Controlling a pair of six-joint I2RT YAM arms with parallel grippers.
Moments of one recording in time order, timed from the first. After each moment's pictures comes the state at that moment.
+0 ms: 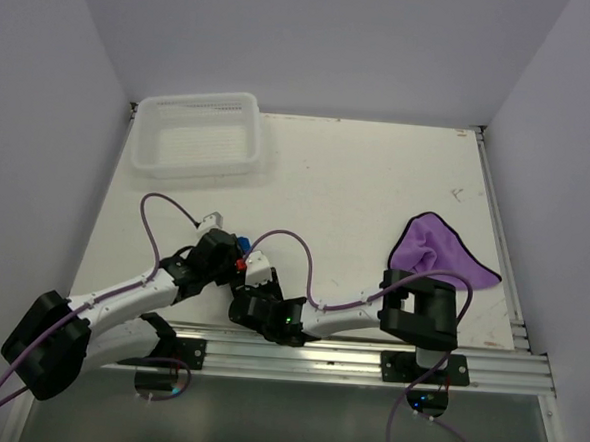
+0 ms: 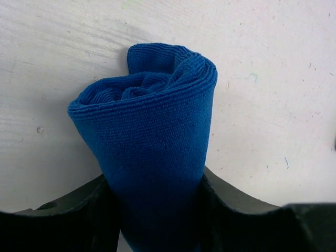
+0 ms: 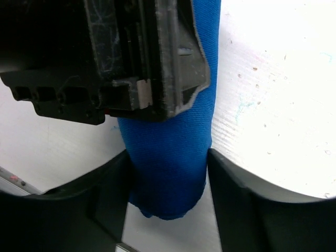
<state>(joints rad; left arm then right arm) -0.65 1.06 0.40 -0.18 -0.16 -1.01 1.45 1.86 1.01 0.07 0.79 0.68</state>
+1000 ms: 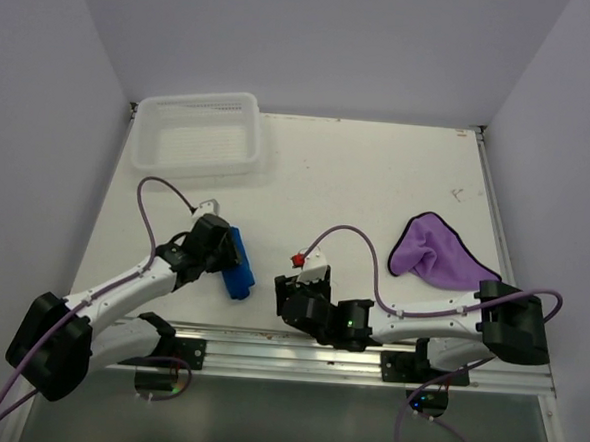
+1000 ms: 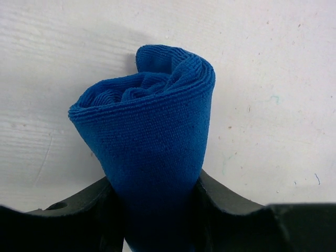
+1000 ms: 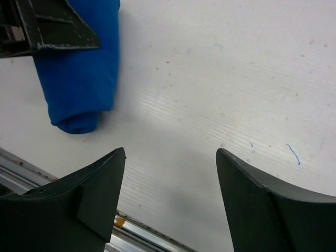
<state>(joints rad) -0.55 1.07 0.50 -0.32 -0.19 -0.82 1.45 1.38 0.71 -0.05 0.84 0.77</state>
